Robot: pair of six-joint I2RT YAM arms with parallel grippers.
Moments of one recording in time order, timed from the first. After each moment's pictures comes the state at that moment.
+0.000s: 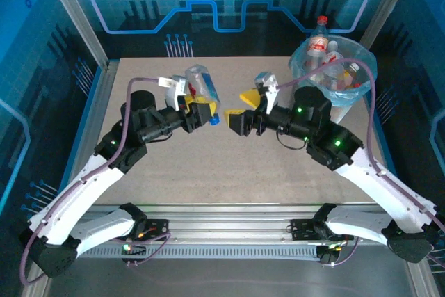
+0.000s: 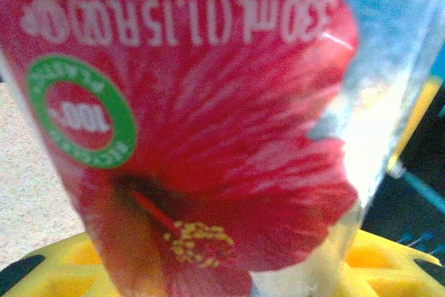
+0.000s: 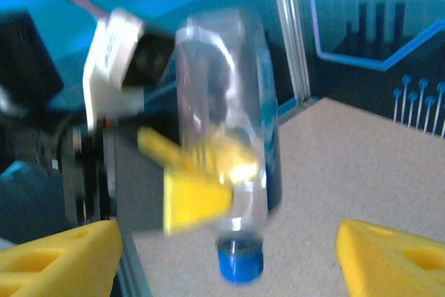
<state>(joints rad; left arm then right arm) -0.59 0.99 1.09 -0.27 0.28 -0.40 0.78 1.08 1.30 -0.35 -0.24 0.25</state>
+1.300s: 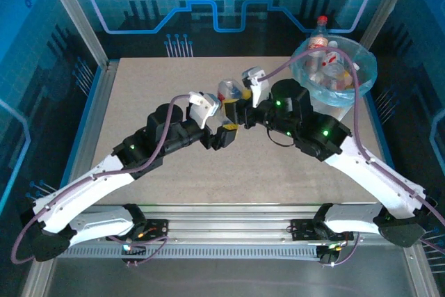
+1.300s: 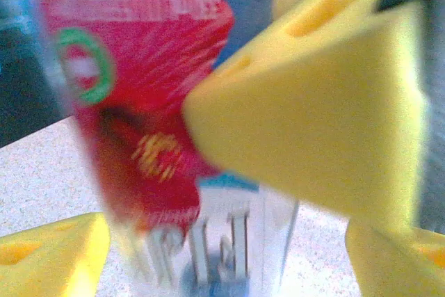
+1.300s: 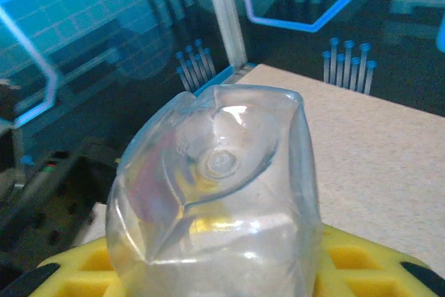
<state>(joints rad) -0.83 1.05 1.07 -0.24 0.03 -0.09 0.86 1.18 1.41 -0.51 0.05 0.25</state>
